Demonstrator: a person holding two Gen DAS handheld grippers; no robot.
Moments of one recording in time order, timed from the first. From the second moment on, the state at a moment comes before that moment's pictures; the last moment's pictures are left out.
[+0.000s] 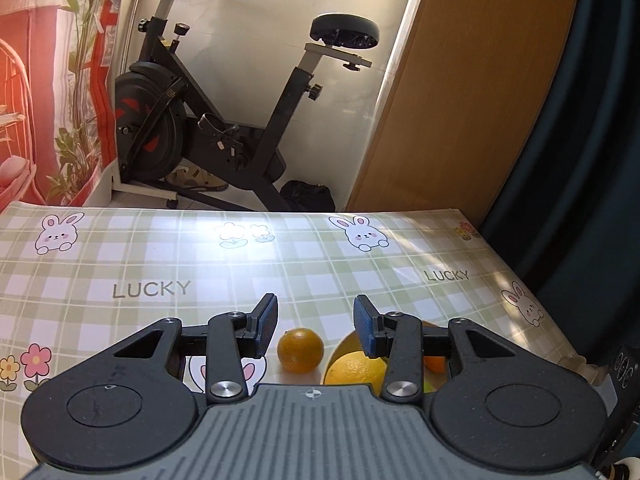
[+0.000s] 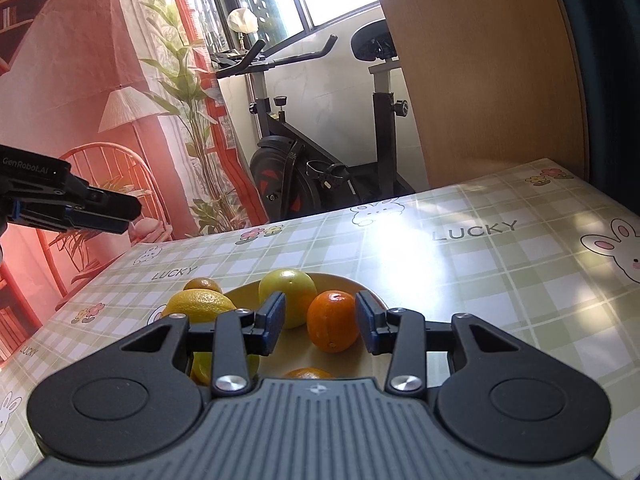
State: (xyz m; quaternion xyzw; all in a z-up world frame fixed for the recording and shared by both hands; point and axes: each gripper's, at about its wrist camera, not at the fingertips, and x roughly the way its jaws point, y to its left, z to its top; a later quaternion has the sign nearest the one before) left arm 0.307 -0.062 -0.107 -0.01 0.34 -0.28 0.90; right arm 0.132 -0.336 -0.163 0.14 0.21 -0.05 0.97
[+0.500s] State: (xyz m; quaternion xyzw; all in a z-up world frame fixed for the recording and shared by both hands) left arm 0.338 -0.034 -0.137 -0.07 0.36 -0.26 0.89; right arm 0.207 -0.271 -0.122 0.05 0.28 0.03 0.96
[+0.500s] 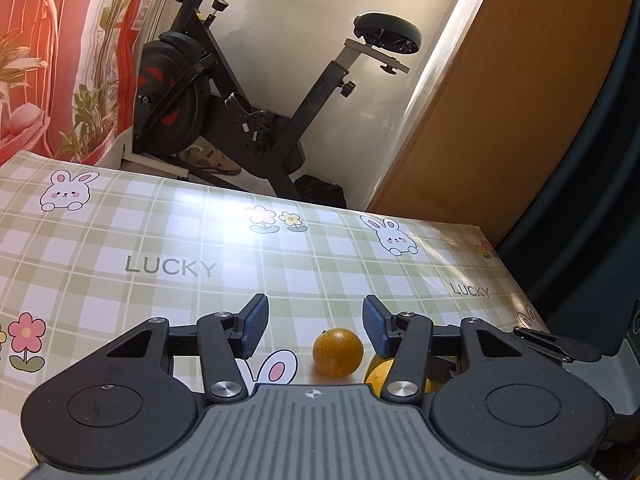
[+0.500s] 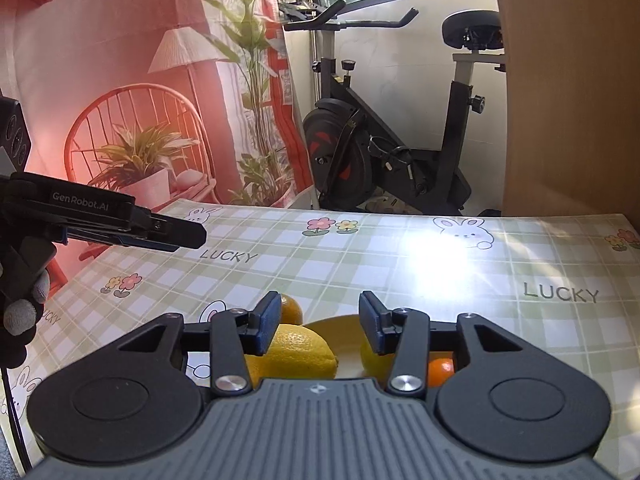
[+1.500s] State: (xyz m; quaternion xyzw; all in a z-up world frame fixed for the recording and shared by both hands) left arm 0.357 -0.015 -0.205 -0.13 0.44 -0.30 0.84; right arm 0.300 -0.185 -0.167 -0.07 0.42 0.08 0.90
